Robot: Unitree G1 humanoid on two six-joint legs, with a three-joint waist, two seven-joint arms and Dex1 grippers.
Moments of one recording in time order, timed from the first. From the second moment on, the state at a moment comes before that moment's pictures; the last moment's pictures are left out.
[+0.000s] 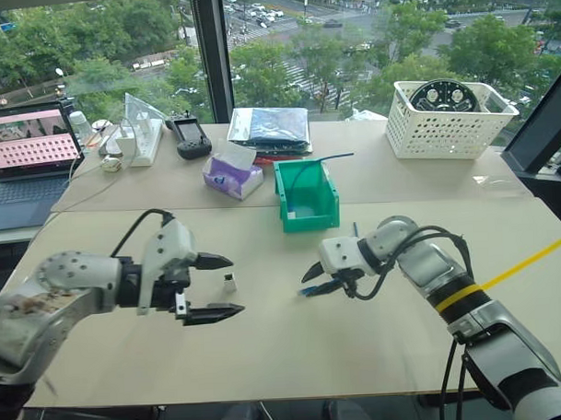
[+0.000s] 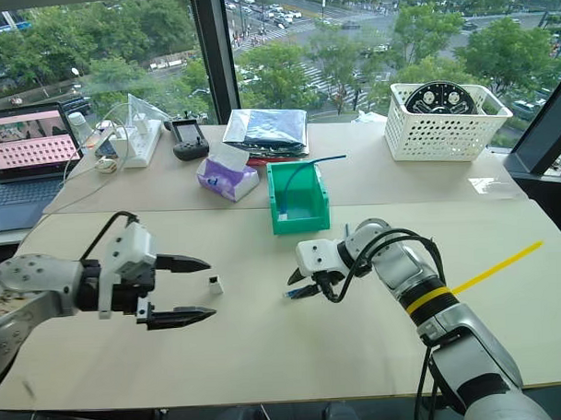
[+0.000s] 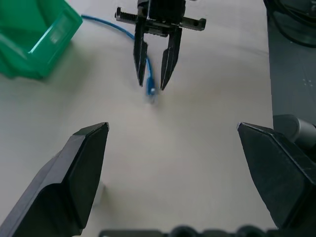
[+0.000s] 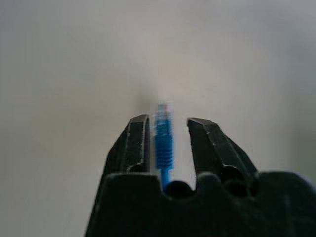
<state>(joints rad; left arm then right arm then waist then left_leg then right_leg) -0.31 1.01 0.03 -0.53 -0.72 0.74 -0.99 -0.79 -0.55 0.46 0.36 0.00 -0.07 1.42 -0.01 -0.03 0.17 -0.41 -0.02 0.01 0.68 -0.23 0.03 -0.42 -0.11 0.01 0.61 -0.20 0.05</state>
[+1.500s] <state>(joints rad) -0.74 0.44 -0.55 0.01 -0.10 0.77 -0.91 -0.18 -0.88 -0.09 -0.51 0.32 0.83 0.93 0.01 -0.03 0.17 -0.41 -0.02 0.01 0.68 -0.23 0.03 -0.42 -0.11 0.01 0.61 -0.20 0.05</state>
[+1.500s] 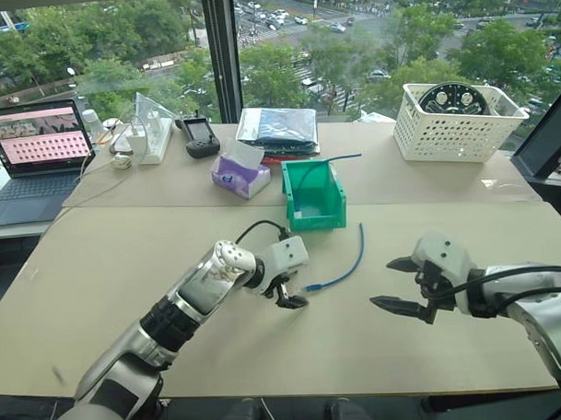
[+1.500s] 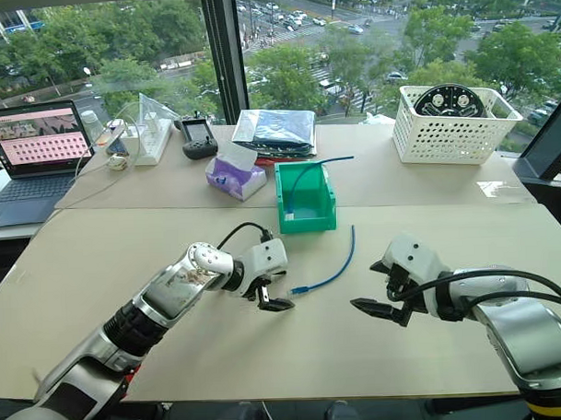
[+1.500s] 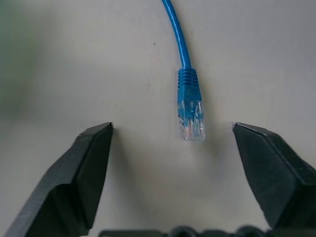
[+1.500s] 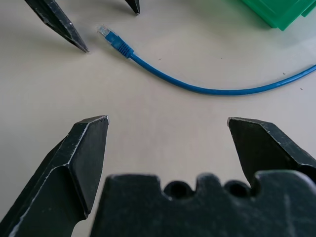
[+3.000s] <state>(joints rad) -0.57 0.19 -0.26 -0.22 -0.39 0.95 -0.72 -0.31 -0.09 -0.77 -0.46 1.25 1.58 -0.01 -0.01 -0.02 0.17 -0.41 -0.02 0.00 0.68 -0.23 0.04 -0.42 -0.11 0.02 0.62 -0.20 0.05</state>
